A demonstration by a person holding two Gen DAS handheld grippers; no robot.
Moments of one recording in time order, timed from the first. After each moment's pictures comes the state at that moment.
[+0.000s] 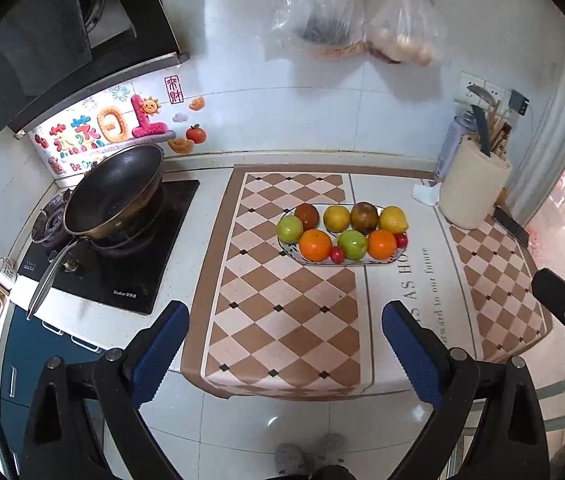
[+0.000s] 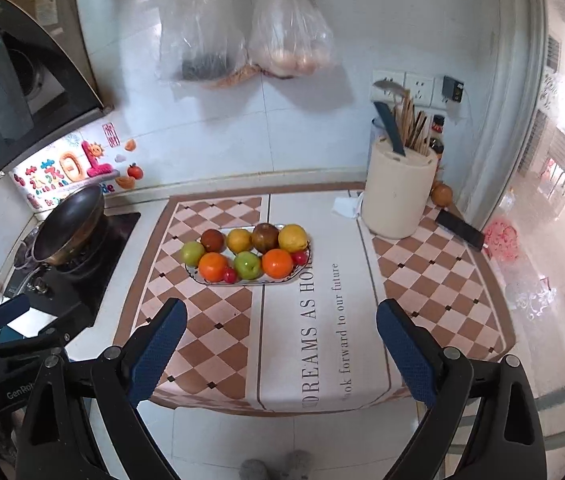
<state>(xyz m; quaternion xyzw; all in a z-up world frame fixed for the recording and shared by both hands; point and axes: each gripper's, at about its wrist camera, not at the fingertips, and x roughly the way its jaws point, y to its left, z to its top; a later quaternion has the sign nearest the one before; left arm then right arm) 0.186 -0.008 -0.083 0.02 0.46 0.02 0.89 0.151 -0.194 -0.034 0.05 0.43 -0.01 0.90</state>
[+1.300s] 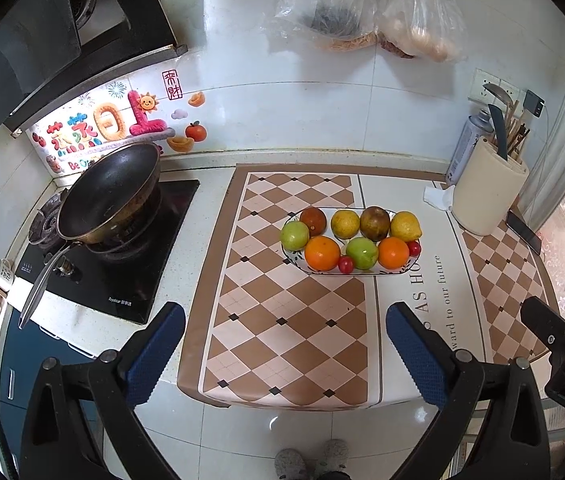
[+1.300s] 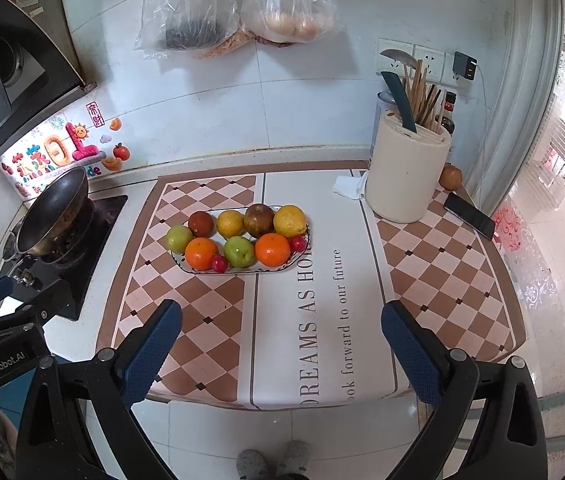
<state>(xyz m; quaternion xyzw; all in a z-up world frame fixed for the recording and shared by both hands) 0.218 -0.007 -0.098 0.02 0.46 0.02 0.89 0.182 -0.195 -0.078 0.04 0.46 -0.01 0.89</state>
